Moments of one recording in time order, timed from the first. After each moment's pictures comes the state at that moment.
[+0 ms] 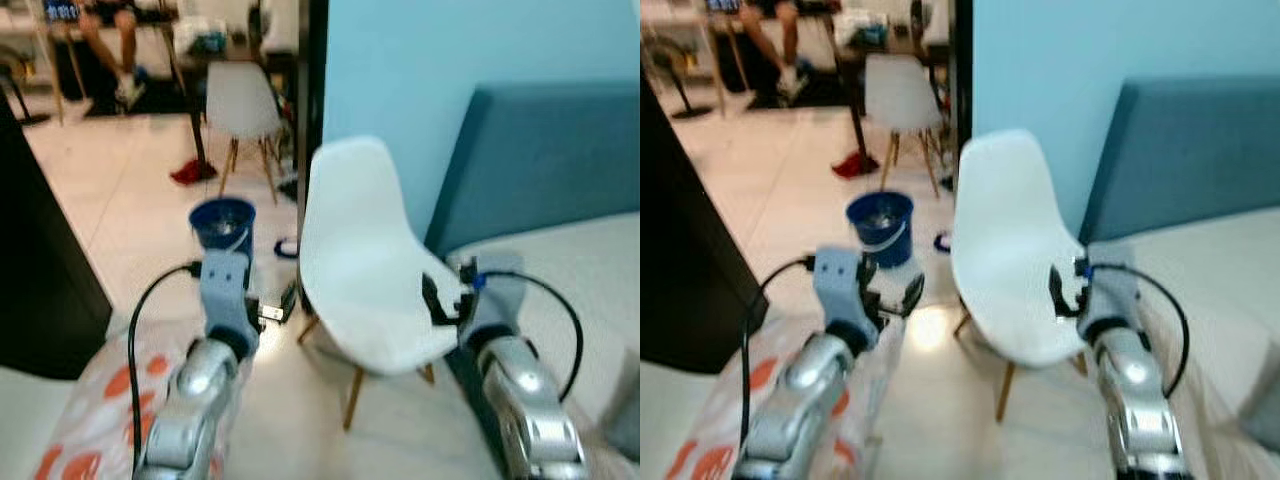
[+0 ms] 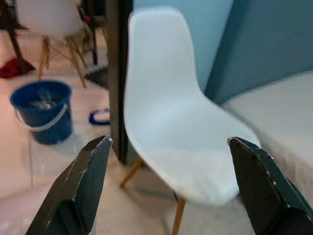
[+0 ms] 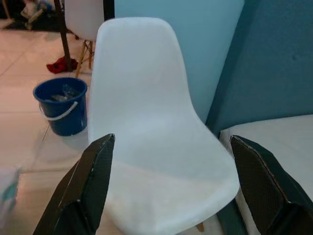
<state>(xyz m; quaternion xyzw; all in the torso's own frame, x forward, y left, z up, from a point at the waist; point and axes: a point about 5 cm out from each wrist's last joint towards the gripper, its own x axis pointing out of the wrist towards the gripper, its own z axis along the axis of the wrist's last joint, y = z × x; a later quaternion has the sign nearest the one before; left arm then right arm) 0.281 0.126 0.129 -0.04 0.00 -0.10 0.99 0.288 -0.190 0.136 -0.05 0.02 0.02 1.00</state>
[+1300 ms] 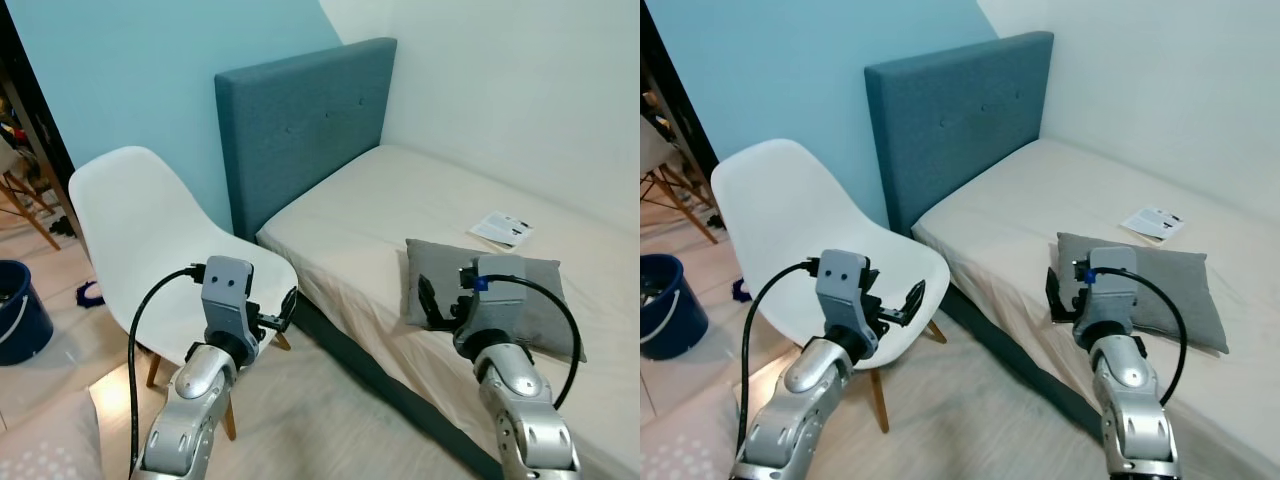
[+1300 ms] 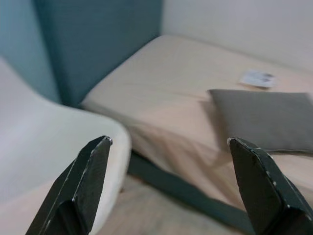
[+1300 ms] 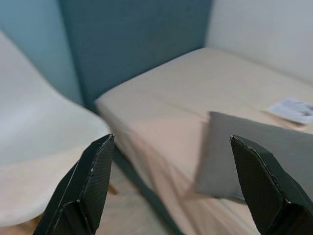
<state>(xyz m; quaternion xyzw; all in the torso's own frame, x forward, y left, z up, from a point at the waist) 0.282 0.121 0.132 -0.03 -0.01 -0.12 0.99 0.288 -0.191 0.137 -0.02 0.01 0.02 1.00</state>
